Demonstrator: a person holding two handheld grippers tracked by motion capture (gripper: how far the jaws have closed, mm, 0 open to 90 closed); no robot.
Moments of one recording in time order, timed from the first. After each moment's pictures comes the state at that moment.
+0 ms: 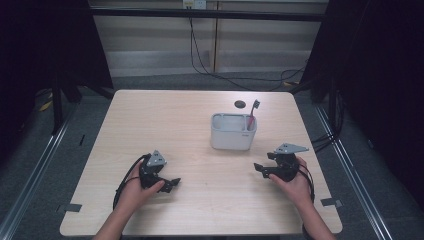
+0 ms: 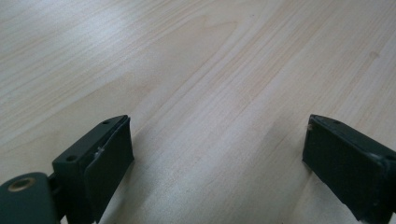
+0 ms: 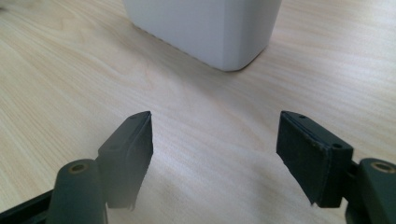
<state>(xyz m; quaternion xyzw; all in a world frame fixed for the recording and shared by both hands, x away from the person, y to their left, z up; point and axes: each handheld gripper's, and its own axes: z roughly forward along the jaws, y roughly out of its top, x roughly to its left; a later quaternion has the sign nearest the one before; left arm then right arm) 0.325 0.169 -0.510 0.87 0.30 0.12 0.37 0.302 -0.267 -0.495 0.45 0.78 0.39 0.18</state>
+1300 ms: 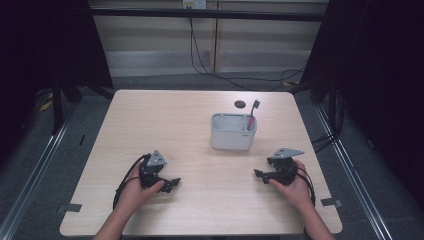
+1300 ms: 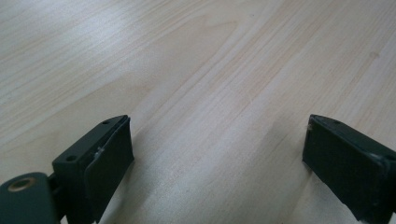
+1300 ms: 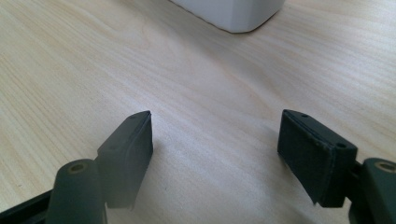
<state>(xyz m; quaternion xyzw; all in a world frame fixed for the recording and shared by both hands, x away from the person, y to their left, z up) 0.325 0.169 -0.510 0.87 0.30 0.12 0.37 0.299 -0.268 -0.511 0.43 0.81 0.36 0.17</state>
